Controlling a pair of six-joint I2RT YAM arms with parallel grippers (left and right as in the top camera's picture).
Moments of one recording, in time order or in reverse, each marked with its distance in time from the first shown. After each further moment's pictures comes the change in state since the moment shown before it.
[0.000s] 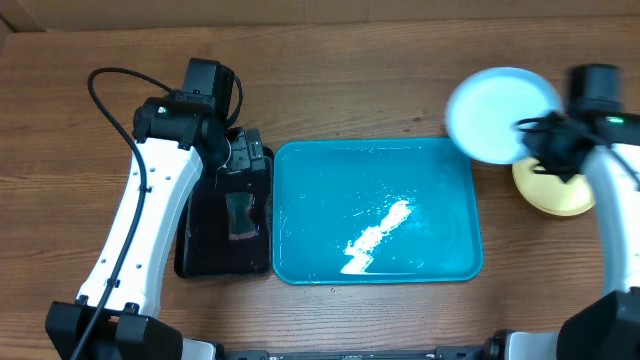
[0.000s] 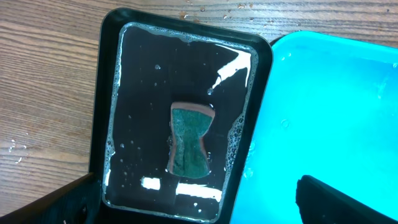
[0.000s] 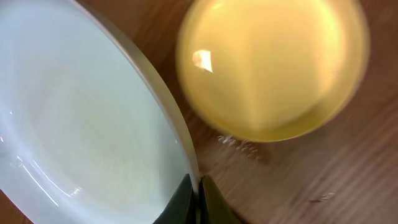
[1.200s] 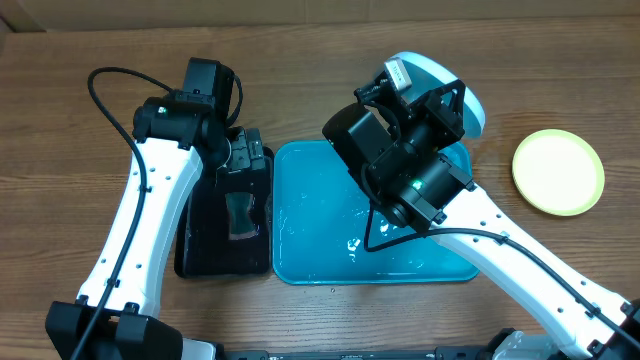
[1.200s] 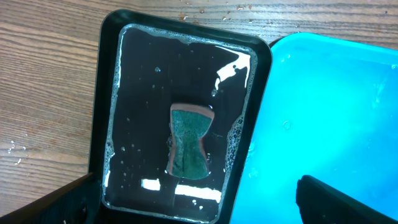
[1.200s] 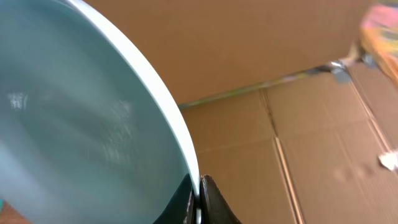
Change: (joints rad) left arm 0.000 0.000 0.000 0.005 0.000 0.000; right arm 1.019 -0.014 0.102 0.198 1.346 -1.045
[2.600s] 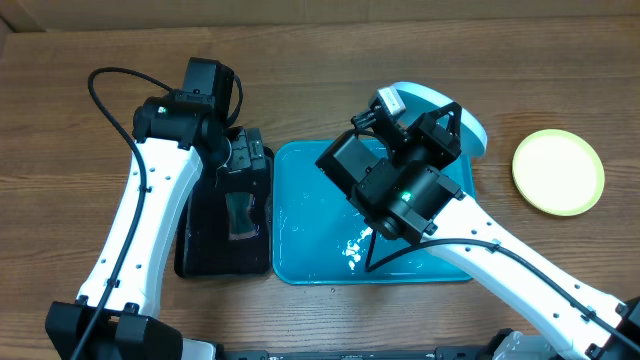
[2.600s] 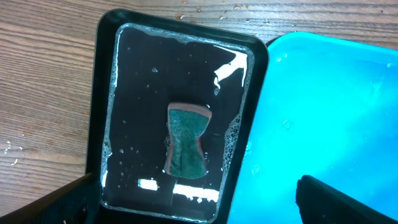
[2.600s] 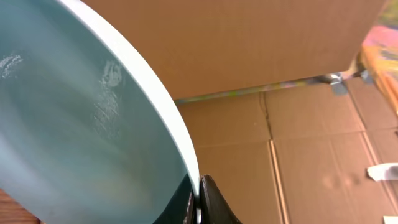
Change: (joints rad) left arm 0.000 0.000 0.002 -0.001 0.007 0.000; right arm 0.070 0.001 -0.007 -0.255 0.040 0.168
